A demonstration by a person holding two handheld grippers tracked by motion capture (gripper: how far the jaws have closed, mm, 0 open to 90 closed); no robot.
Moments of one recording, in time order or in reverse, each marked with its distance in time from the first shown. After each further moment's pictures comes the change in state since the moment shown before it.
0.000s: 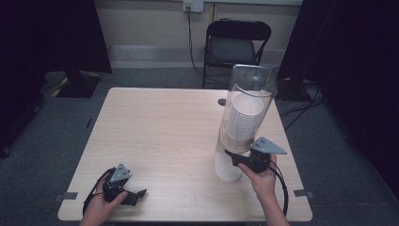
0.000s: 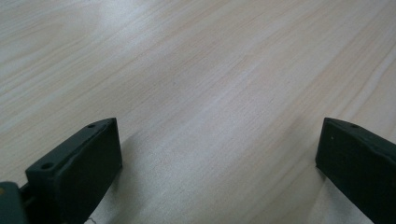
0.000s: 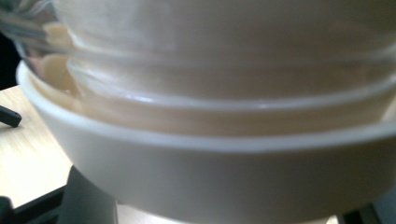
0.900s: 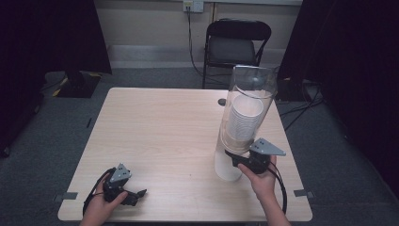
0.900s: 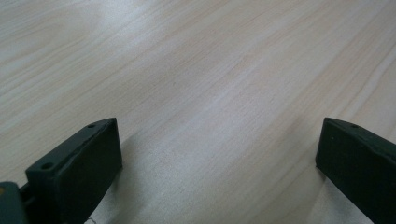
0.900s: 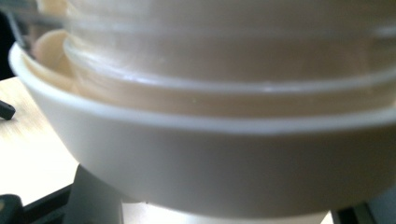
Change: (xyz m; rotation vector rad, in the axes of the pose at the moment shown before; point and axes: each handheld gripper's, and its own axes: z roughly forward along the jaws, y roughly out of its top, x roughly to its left) left arm 0.000 0.000 0.000 -0.001 0.000 0.000; right arm 0.001 -0.003 0.000 0.002 -0.008 -0.030
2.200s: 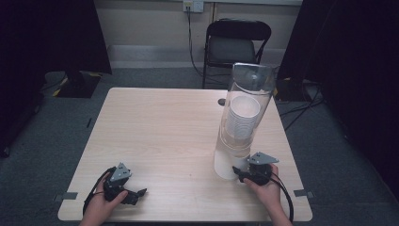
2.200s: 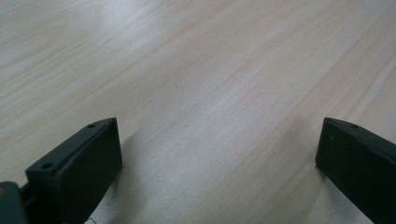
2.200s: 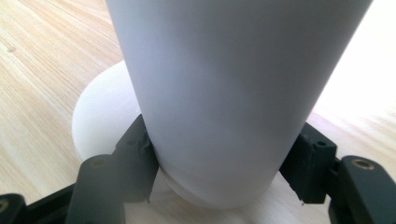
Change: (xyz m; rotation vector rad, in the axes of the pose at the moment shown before) left arm 0.002 0.002 0.001 0.002 0.001 0.003; right arm -0.018 -0.066 -0.003 0.360 -0.040 -0.052
